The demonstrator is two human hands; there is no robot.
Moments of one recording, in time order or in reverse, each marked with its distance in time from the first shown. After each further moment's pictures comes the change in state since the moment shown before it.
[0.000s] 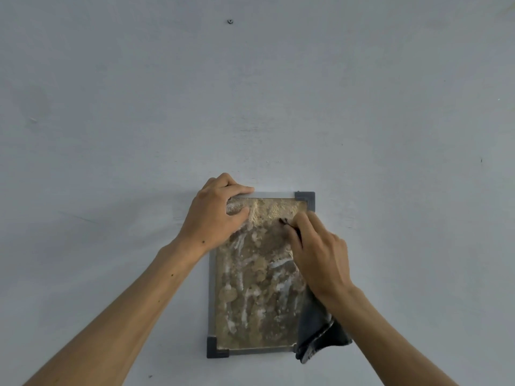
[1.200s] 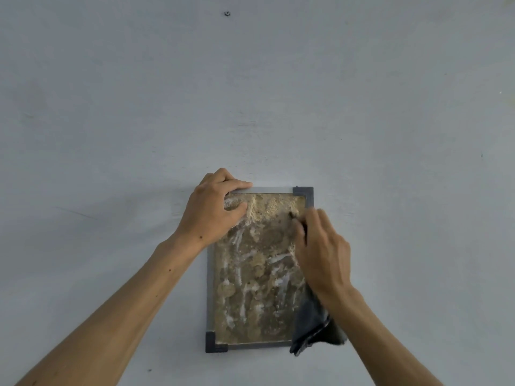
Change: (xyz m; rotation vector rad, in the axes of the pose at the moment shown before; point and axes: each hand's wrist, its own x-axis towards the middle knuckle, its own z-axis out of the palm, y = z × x) left_hand -0.001 0.002 0.000 -0.003 0.018 -0.003; right_hand -0.005 0.001 0.001 0.007 0.063 0.152
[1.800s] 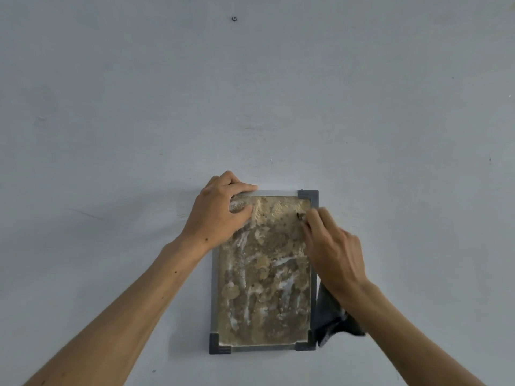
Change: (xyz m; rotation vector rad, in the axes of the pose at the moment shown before) left_hand 0.000 -0.001 0.000 -0.002 -0.015 -0.004; right_hand 0.010 0.016 -0.011 -0.137 -0.096 -0.198
